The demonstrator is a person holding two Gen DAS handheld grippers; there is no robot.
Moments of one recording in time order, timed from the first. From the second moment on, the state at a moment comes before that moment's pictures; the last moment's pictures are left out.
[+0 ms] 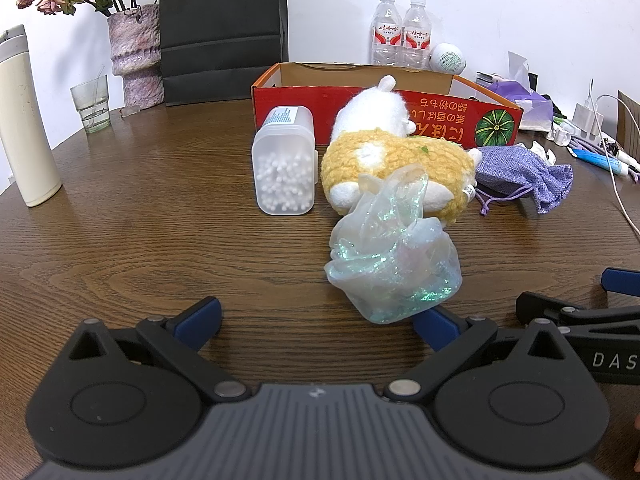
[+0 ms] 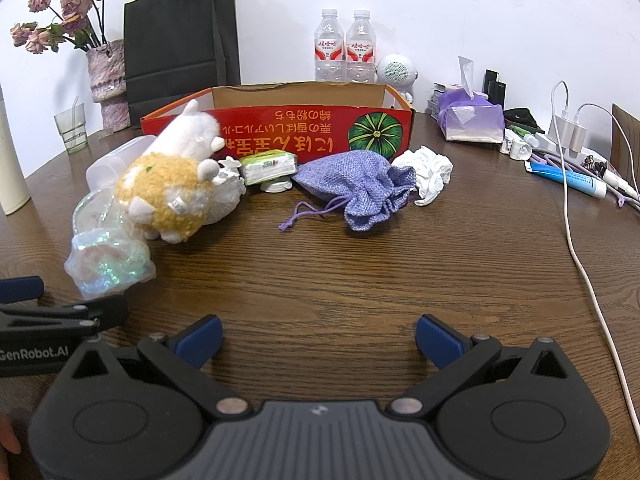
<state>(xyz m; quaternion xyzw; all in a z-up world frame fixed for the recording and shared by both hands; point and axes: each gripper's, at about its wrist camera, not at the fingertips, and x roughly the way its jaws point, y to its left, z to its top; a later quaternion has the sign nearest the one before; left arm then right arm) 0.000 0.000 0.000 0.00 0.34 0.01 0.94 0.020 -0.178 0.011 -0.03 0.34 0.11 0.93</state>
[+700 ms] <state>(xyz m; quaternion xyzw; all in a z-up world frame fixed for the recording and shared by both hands) 0.000 0.000 0.000 0.00 0.34 0.01 0.94 0.021 -0.177 0.012 -0.03 0.34 0.11 0.93</state>
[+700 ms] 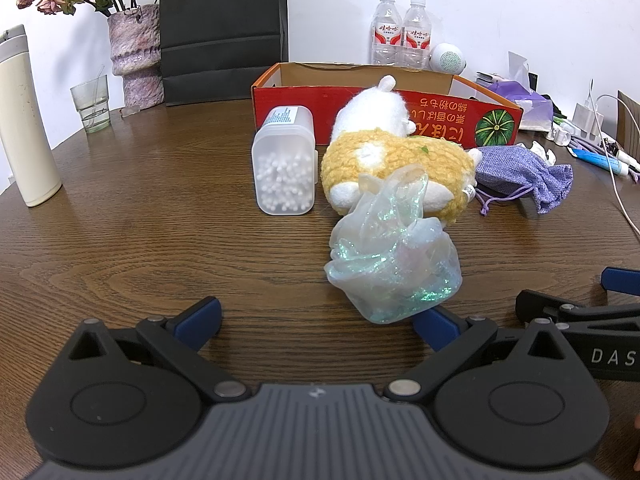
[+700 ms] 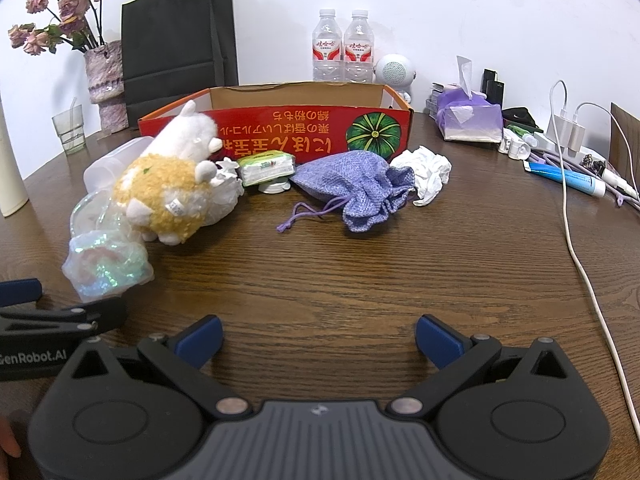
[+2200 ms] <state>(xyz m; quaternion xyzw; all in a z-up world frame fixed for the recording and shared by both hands) -0.001 -0.027 0.019 0.02 0.29 -0.08 0.95 0.032 -0.226 0.051 0.00 0.28 0.17 0.95</state>
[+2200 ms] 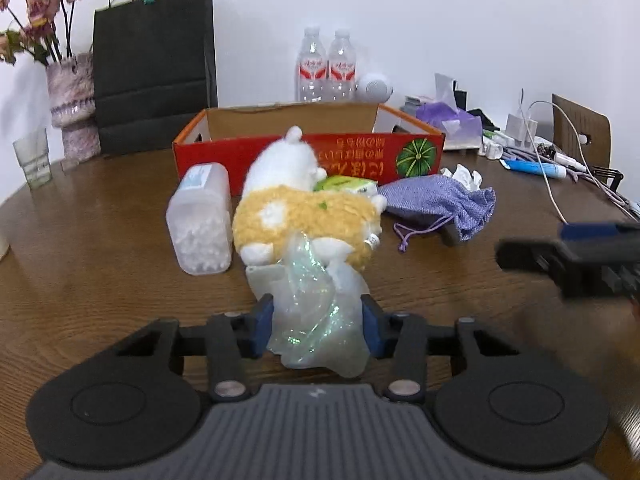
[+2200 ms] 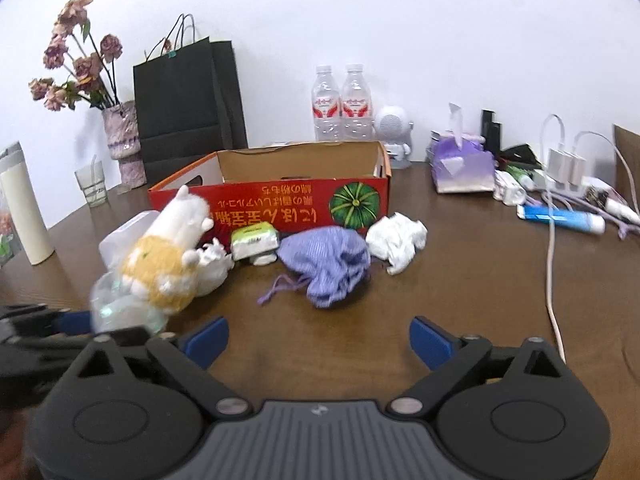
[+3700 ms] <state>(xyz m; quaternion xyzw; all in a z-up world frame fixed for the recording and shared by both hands) -0.123 -0.028 0.092 -0.02 0.08 0.02 1.00 -0.111 -0.198 0.110 0.00 0.05 0.13 0.99</state>
